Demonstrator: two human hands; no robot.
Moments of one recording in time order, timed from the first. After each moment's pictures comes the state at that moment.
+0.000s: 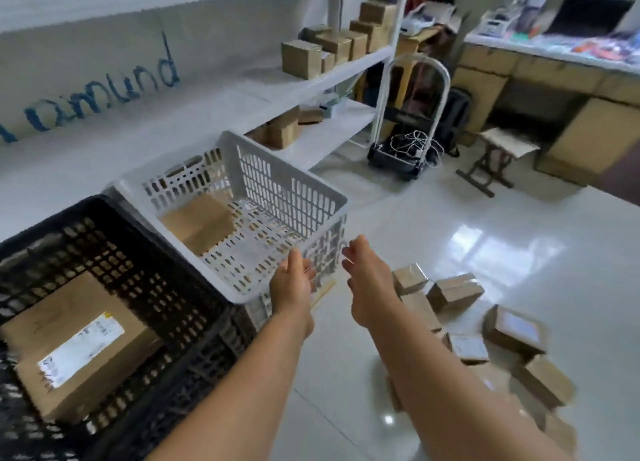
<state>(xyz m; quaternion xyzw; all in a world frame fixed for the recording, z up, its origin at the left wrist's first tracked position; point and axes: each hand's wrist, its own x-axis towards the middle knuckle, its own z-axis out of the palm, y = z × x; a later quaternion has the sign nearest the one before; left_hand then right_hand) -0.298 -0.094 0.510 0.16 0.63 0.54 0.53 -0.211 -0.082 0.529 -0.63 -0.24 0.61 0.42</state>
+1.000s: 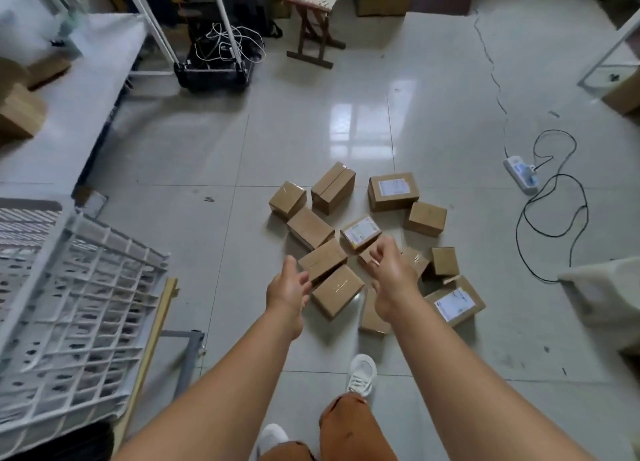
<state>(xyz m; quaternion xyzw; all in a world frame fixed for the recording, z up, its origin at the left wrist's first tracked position) -0.032 -0.088 0.380 0.27 0.65 0.16 0.69 0.097 -0.148 0.379 -0.69 0.12 0.49 0.52</state>
